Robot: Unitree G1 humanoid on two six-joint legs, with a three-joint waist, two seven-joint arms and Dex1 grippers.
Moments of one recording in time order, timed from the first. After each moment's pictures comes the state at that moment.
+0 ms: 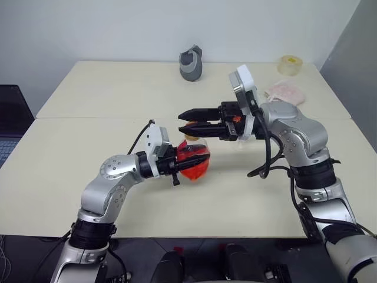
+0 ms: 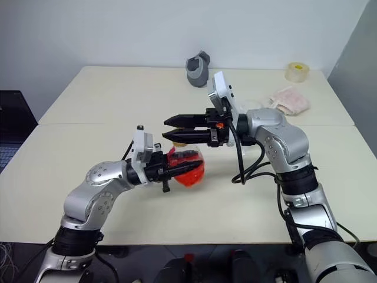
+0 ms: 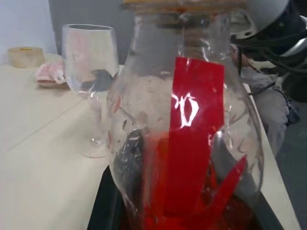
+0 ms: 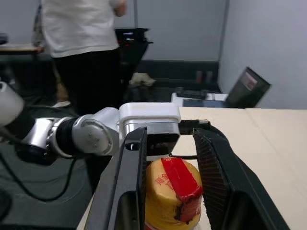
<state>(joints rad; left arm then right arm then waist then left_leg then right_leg) -0.35 0.49 -0.05 -0.28 -0.55 0.45 -0.99 -0.93 -0.35 0.16 0.02 0.59 0.58 1.21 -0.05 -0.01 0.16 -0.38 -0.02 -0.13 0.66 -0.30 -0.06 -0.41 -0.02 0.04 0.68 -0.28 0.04</state>
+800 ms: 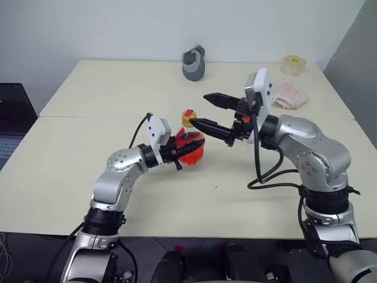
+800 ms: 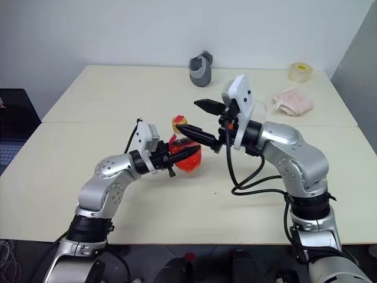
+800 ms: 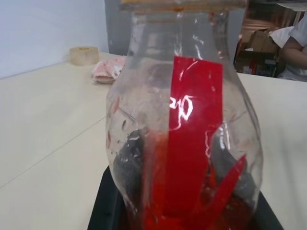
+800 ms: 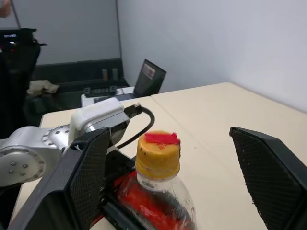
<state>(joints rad) -0.47 0.39 -0.06 -0.02 -0.41 0.28 -0.91 -0.74 -0.34 0.06 -0.35 0.57 0.77 0.65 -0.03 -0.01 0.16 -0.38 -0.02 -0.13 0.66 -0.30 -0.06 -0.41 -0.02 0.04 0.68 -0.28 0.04</state>
